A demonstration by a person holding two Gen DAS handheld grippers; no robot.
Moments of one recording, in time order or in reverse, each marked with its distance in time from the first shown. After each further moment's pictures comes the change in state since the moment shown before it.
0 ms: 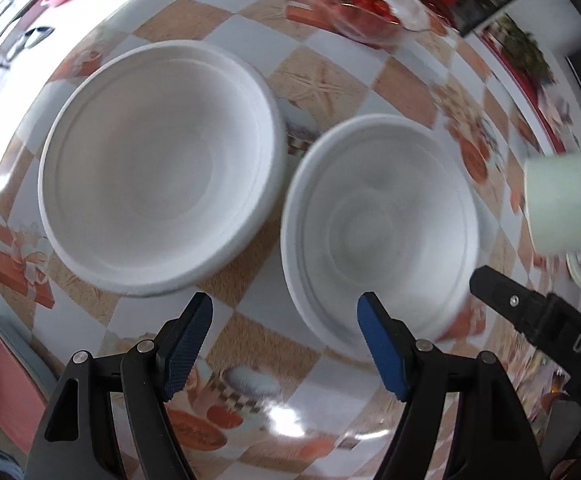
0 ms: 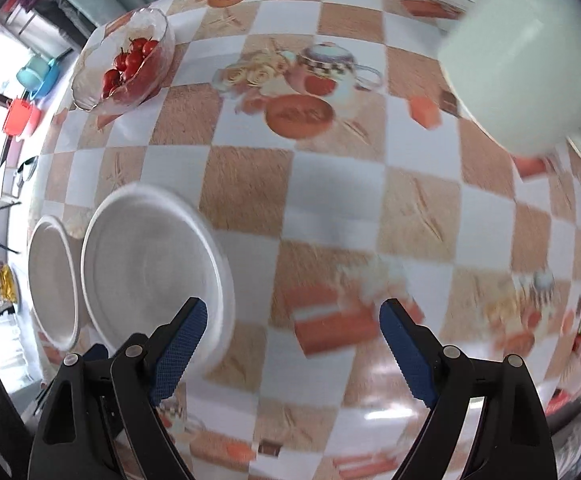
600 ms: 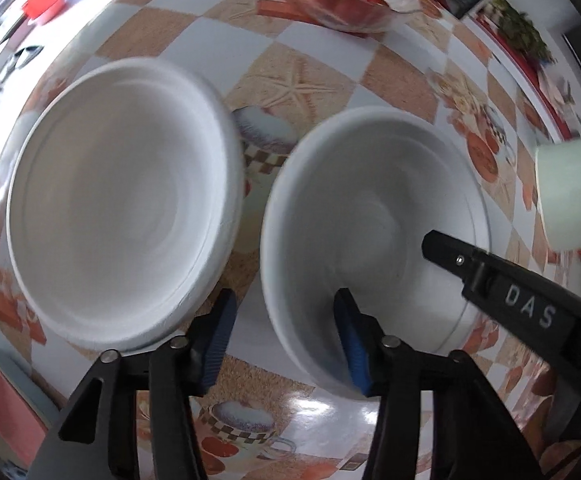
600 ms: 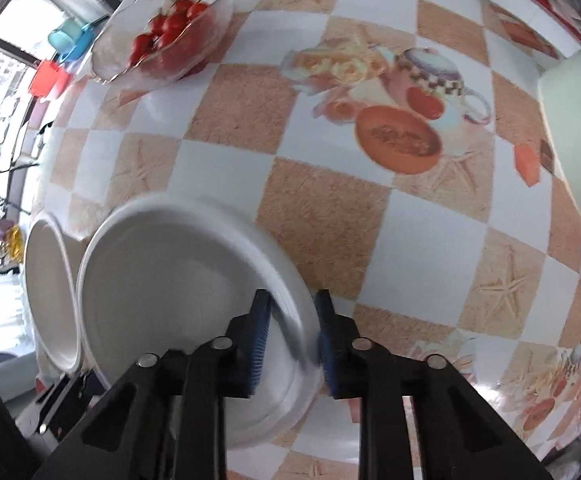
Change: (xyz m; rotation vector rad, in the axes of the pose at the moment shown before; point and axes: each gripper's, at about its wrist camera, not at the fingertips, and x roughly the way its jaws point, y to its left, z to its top) left arm 0.019 -0.025 0.022 0.095 0.014 0.040; right arm 0.043 0.040 0.019 -0.121 0.057 0.078
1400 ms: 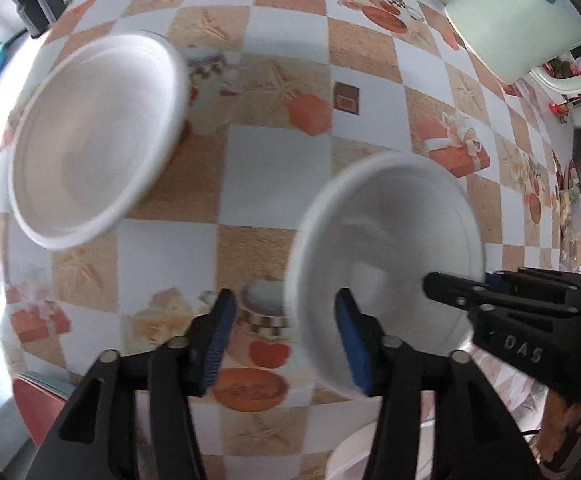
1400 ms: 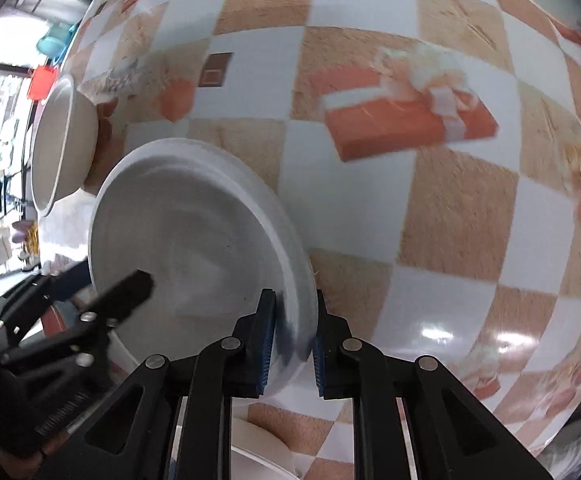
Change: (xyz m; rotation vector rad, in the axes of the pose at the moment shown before) left arm -0.017 -0.018 -0.071 0.422 0.074 0.003; right arm 0.007 -0.025 -0.162 0.153 0.119 0.100
